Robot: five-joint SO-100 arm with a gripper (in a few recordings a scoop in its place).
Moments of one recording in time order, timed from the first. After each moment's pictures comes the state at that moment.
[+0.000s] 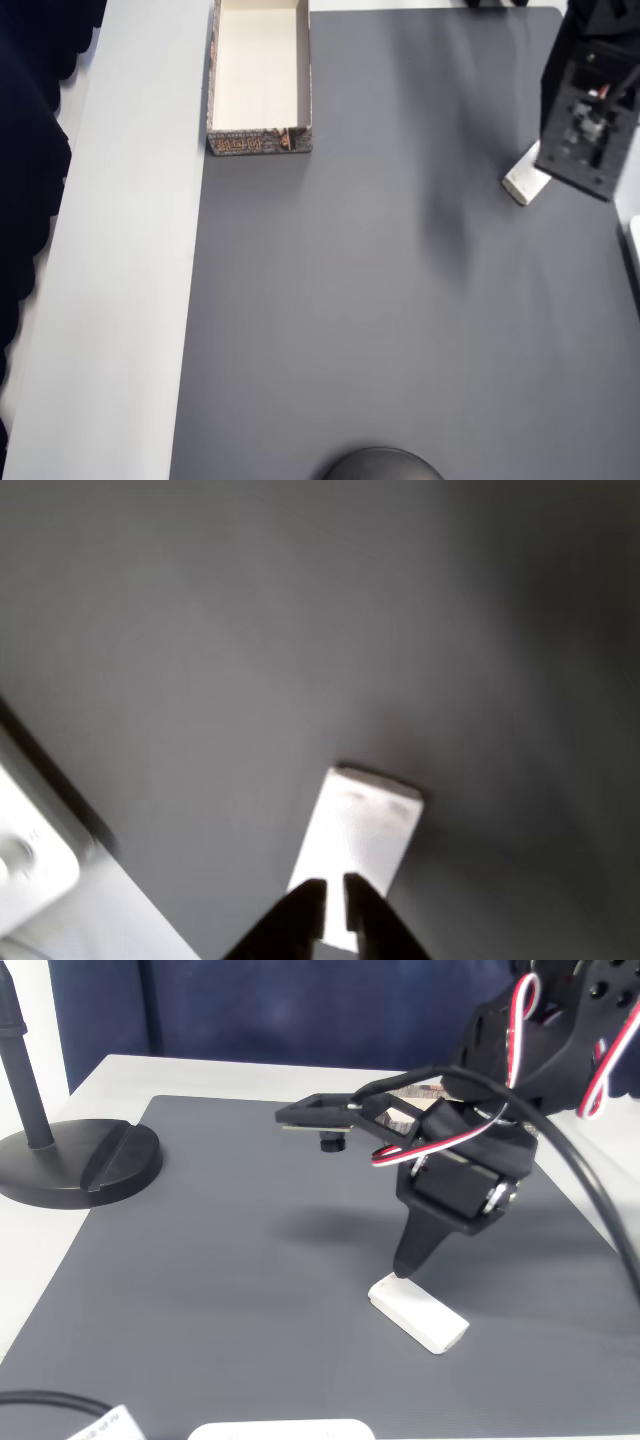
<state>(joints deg) 3.3 92.5 107.1 66.2 -36.2</state>
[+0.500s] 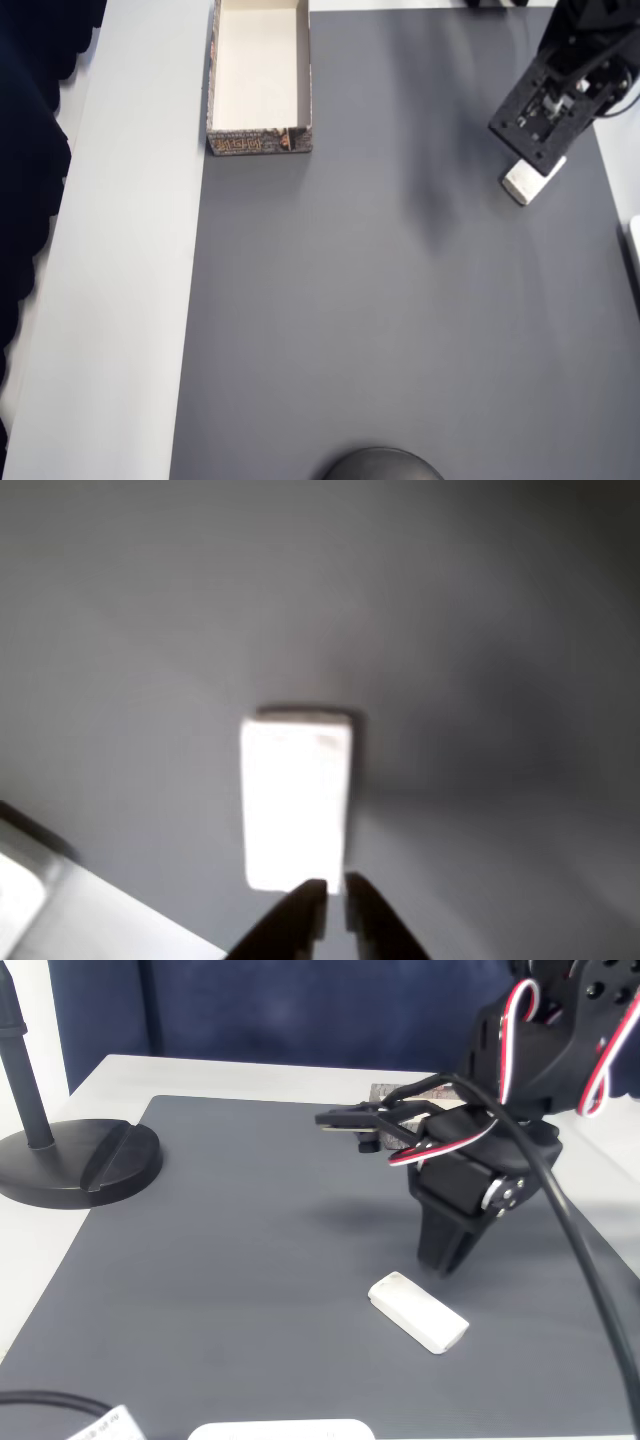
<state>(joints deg) 3.4 92.5 107.1 74.3 -48.6</state>
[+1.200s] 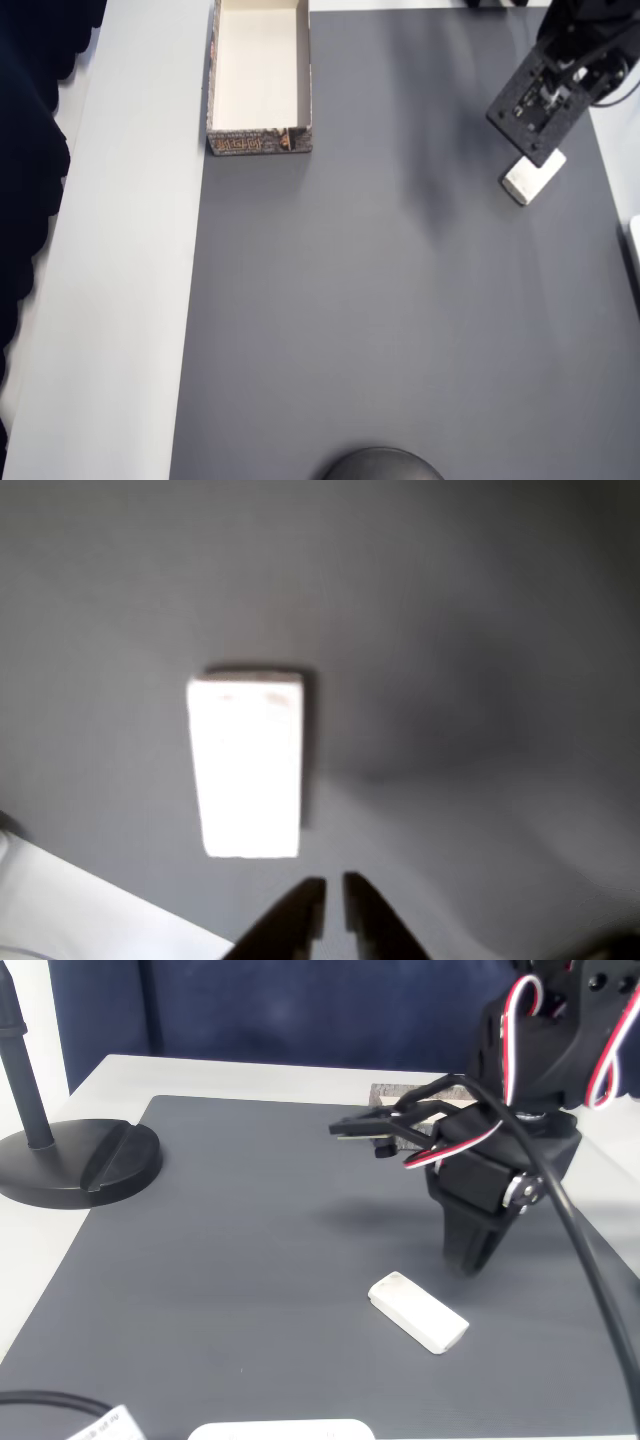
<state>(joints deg) 3.8 92.5 105.8 80.3 -47.9</state>
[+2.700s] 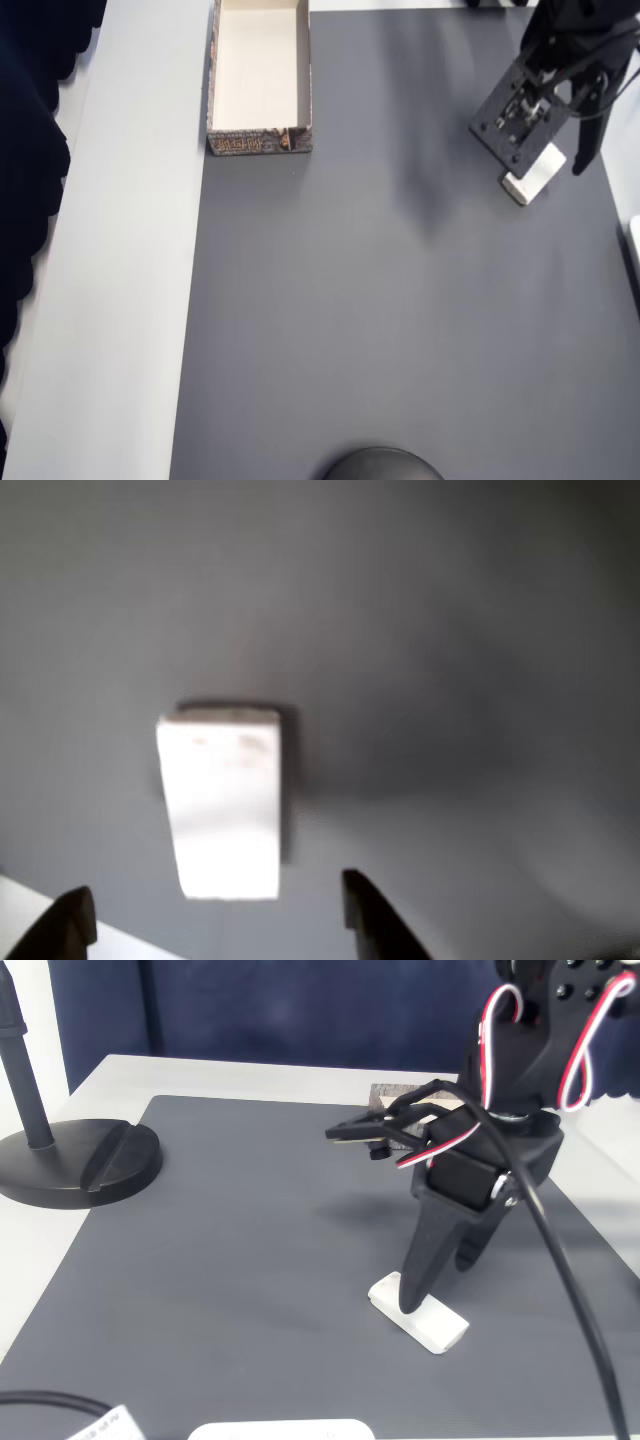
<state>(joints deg) 6.6 88.9 105.8 77.0 -44.1</state>
